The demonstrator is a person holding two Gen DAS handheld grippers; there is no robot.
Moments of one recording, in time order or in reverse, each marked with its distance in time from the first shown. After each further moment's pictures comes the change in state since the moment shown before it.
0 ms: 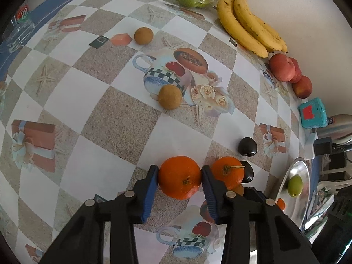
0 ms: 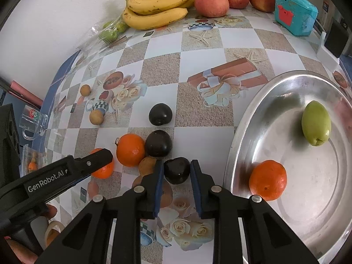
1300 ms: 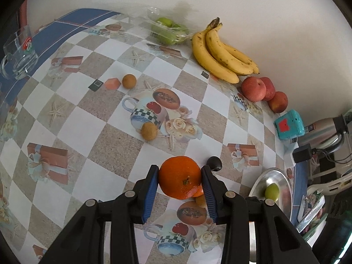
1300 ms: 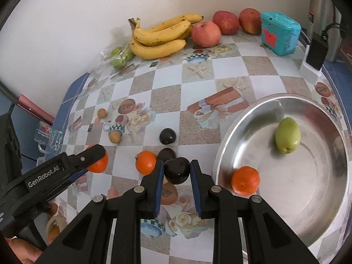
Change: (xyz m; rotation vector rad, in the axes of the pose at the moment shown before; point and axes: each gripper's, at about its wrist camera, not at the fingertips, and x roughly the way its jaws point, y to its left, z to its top) left arm -0.057 -0.023 0.000 0.061 -0.167 -0.056; right arm -0.059 -0.005 0.001 0.032 -0.112 0.032
